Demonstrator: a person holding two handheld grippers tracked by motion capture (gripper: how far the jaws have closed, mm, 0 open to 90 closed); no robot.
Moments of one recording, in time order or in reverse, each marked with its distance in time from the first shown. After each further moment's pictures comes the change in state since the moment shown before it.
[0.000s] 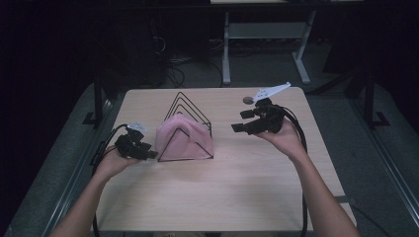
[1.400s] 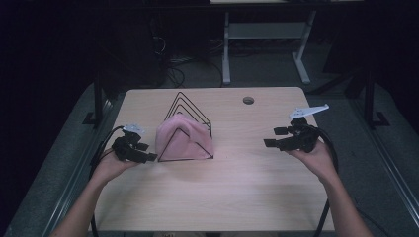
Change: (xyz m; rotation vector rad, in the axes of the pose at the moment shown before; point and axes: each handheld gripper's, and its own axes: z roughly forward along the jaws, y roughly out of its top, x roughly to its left) left arm -0.010 -0.008 -0.013 -0.036 0.001 -0.024; right arm -0.021 -0.087 -0.054 0.018 -0.108 0.164
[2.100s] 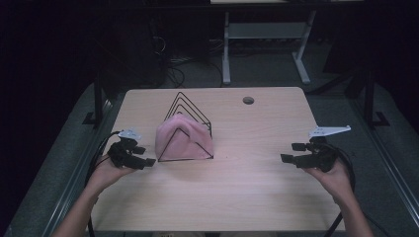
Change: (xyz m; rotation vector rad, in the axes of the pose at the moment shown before) left arm -0.014 -0.013 -0.011 -0.028 0.005 -0.002; right arm -0.005 -0.062 -0.029 -0.014 -0.063 0.084
